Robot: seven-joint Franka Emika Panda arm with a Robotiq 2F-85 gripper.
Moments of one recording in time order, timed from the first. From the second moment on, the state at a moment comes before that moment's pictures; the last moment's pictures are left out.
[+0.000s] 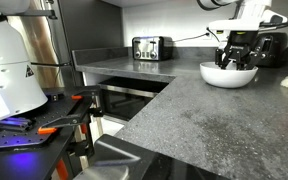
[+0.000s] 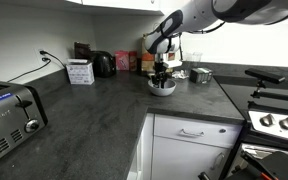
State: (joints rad) arm -0.06 0.84 0.02 -1.30 0.00 2.04 -0.43
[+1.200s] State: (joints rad) arm -0.02 0.67 0.07 -1.23 0.01 1.83 -0.32
